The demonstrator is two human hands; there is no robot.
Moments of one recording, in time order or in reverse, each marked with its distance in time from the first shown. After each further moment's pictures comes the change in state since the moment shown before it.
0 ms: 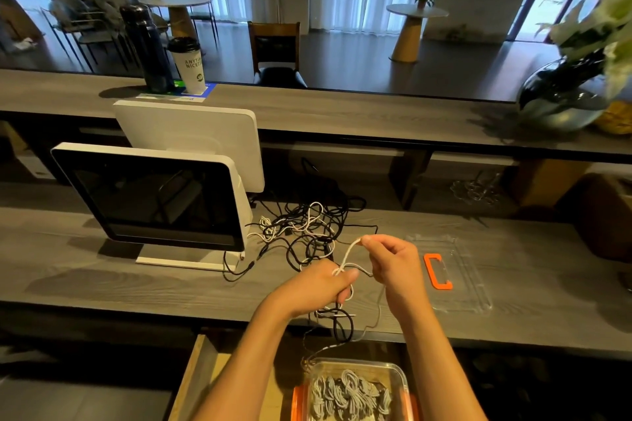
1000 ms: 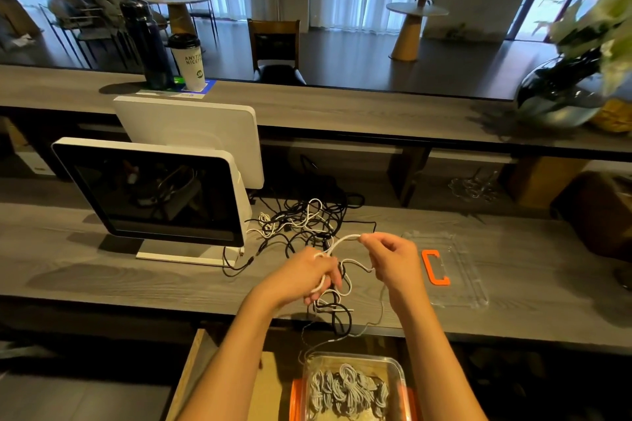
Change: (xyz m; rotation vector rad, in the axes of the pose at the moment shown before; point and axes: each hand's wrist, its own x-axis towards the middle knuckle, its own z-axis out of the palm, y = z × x) left_hand -0.018 0.007 -0.013 -0.184 0.043 -0.133; right_hand -0.001 0.004 -0.001 -0.103 0.066 0.045
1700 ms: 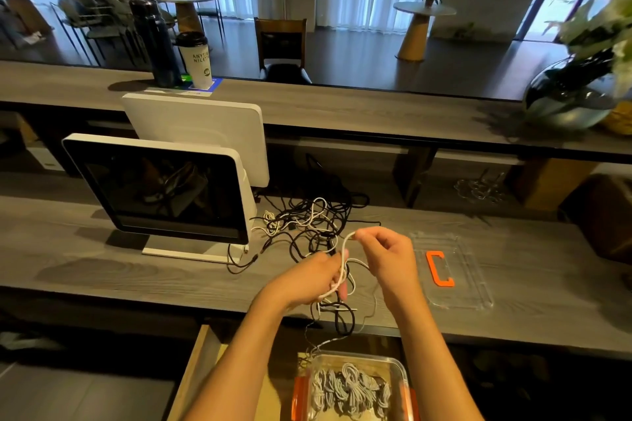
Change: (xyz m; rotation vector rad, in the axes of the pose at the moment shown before) left_hand 0.000 0.007 0.009 0.094 -0.020 -0.068; right_hand -0.008 -0.009 0.011 -0.001 -0.096 -0.137
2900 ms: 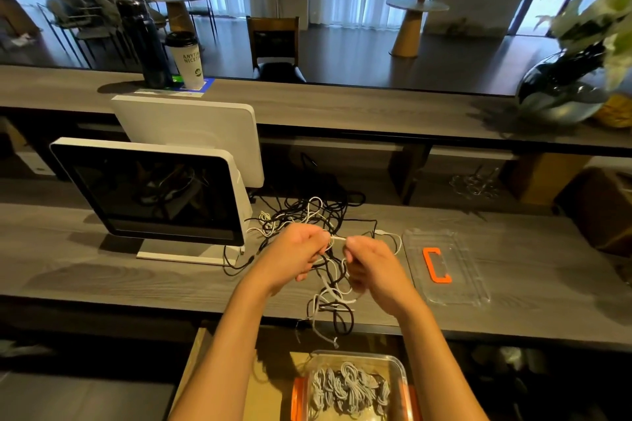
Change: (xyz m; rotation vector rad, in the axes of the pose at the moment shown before) left_hand -0.001 -0.001 -0.026 -0.241 0.176 0.261; right_hand 0.002 0.012 -0.007 0.096 -0.408 0.127
